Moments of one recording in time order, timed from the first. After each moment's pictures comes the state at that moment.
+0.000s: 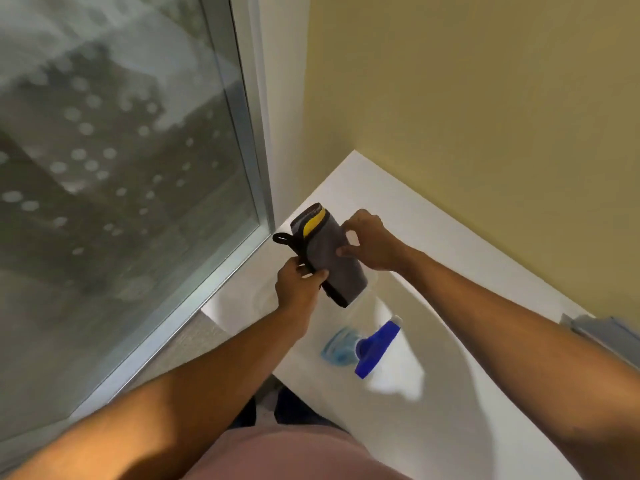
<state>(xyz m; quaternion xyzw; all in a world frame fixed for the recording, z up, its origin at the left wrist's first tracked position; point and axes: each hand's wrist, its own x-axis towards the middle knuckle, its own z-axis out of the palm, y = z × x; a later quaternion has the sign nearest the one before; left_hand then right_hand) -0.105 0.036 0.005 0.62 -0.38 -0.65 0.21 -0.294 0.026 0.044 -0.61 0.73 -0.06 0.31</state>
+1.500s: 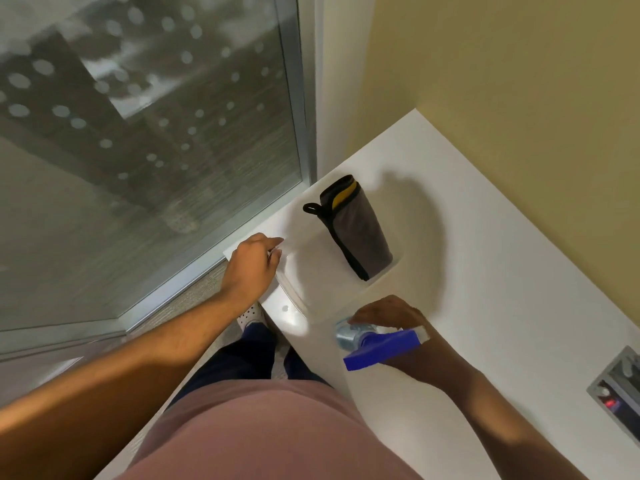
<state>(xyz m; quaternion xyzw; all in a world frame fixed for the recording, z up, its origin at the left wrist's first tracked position) 0.006 0.030 -0.036 0.62 -0.72 -0.31 0.05 -0.282 0.182 -0.011 -0.65 0.58 -0.15 0.47</state>
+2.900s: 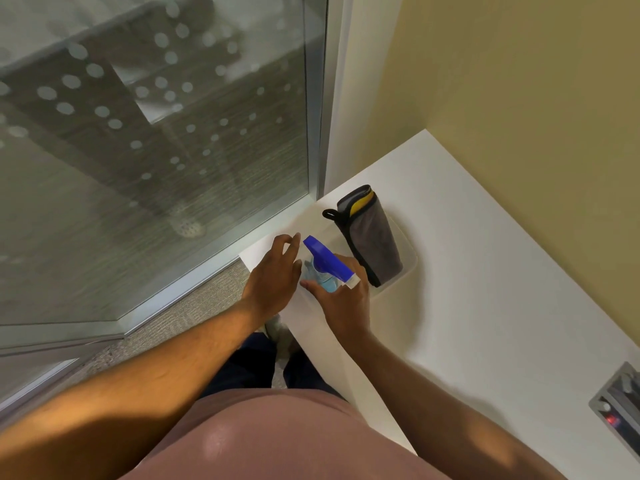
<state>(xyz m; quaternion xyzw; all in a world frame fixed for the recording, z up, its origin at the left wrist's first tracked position) 0.008 0.051 -0.041 0.57 -0.76 -0.31 0.03 -0.136 0.132 -0.029 -0.40 0.73 -0.41 0.38</state>
